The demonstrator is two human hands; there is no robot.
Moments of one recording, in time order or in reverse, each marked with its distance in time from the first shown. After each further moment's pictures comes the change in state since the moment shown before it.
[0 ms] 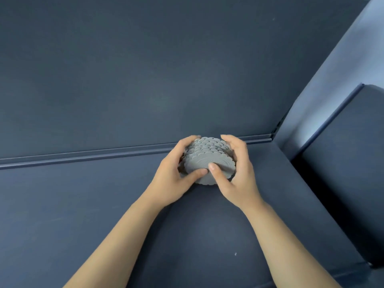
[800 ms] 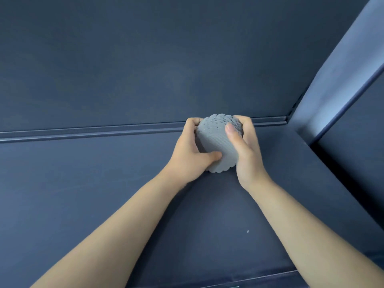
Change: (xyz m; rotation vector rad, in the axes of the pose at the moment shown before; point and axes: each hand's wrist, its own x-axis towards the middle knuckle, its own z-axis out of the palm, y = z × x) left_hand -0.008 -0.001 0.022 -0.226 0.087 -0.190; right_hand -0.002 -0.005 0.020 0.365 0.010 0.231
